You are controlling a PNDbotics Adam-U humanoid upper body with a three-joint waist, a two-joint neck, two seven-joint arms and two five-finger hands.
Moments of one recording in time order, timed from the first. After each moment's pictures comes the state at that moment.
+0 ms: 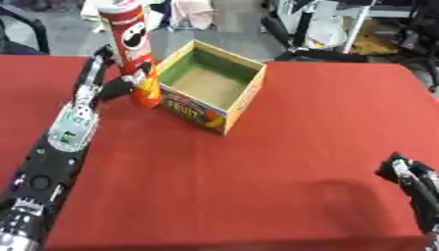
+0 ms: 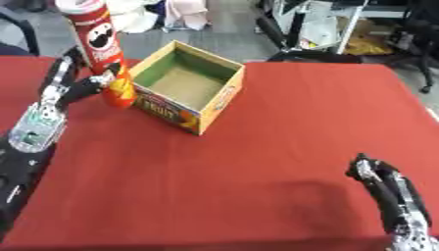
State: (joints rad) left arm -0.71 0.36 0.02 -1.07 -0.15 -0.12 0.04; right arm -0.06 -0.13 -0.07 -1.58 0.01 0.03 0.08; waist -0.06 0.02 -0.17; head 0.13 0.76
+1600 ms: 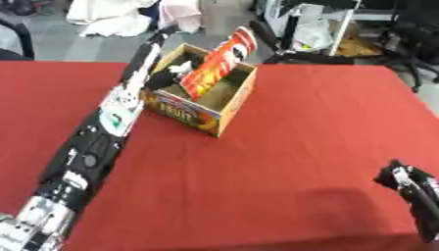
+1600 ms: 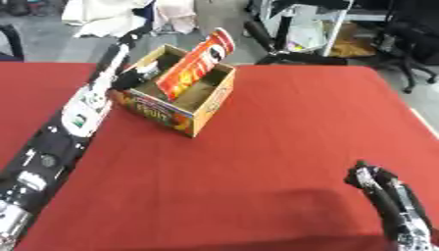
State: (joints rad) left arm -0.71 0.32 -0.05 -1.07 -0.38 -0.19 0.04; right arm -0.07 -0.13 -0.05 -1.57 0.01 0.03 0.10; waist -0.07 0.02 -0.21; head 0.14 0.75
